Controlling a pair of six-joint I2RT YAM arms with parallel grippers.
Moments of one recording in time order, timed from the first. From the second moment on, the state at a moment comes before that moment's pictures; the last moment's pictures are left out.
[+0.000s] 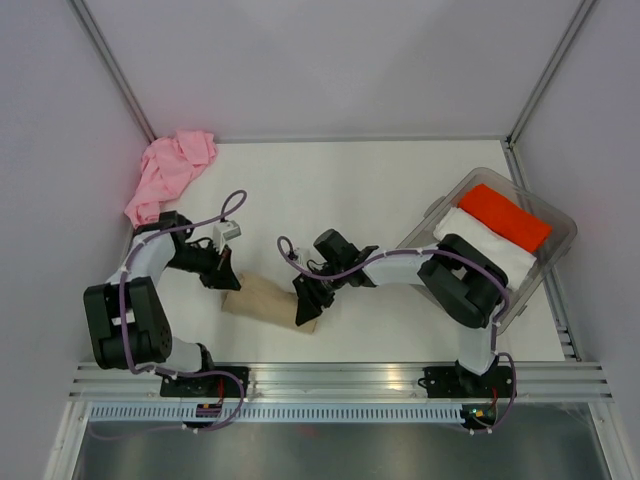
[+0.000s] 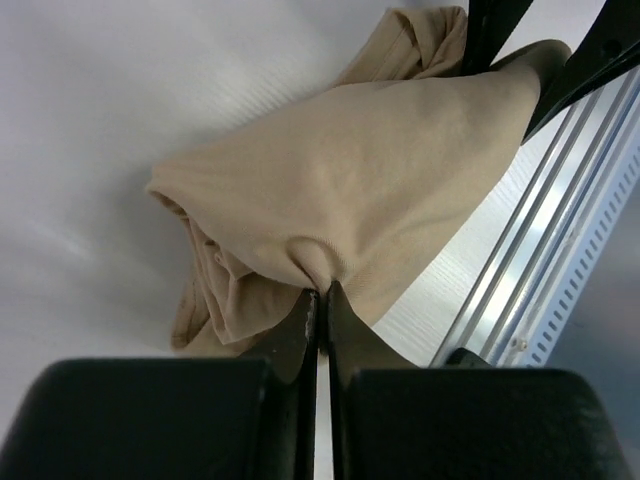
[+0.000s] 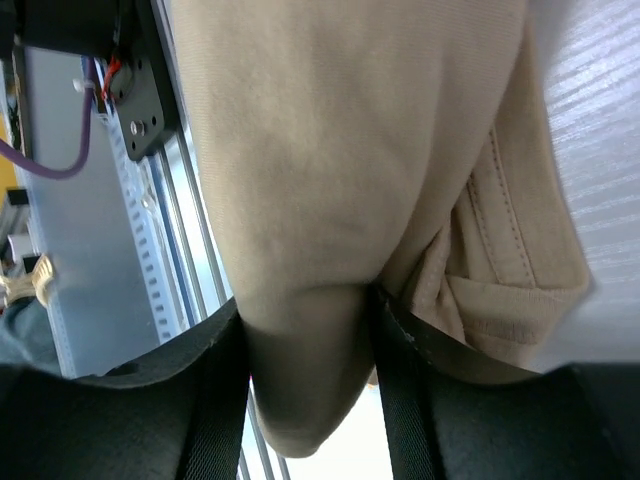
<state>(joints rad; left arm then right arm) 0.15 1.46 0.89 -1.01 0.82 0.95 0.87 1.93 1.07 -0.08 -0.79 0.21</state>
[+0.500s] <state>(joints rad) 0.32 1.34 0.81 -1.18 0.81 1.05 0.91 1.83 0.80 0.34 -0.65 0.46</state>
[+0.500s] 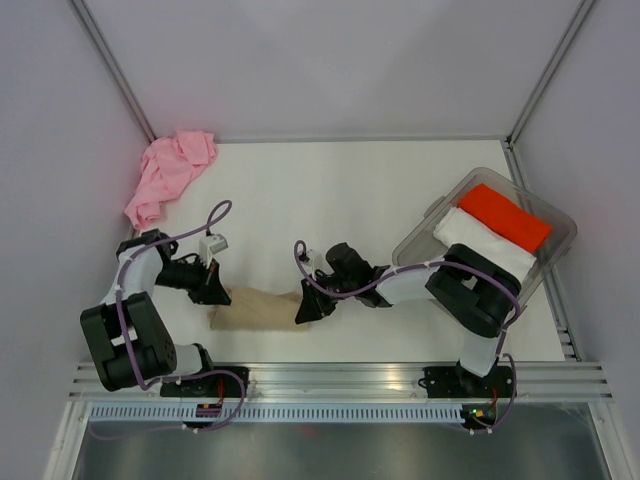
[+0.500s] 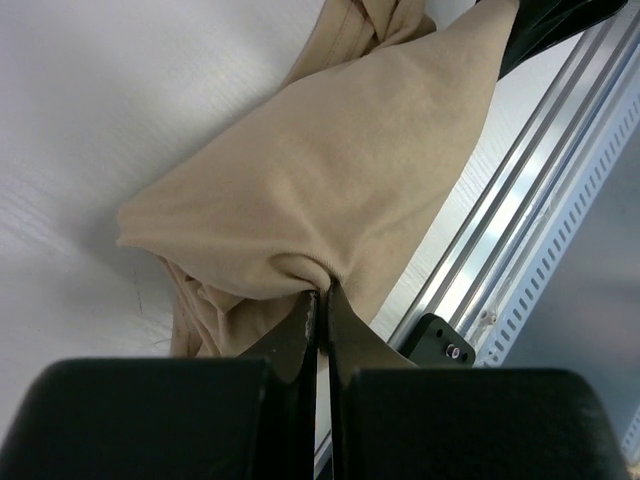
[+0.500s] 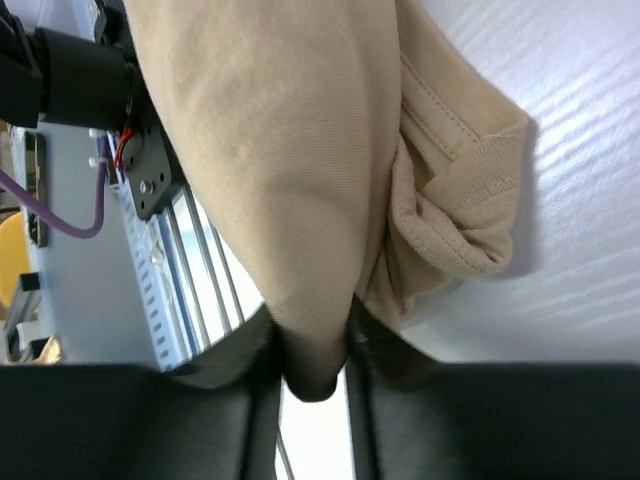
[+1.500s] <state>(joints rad) 0.13 1.27 0.84 -0.89 0.92 1.06 0.92 1.54 0.81 0.11 -0.18 0.38</state>
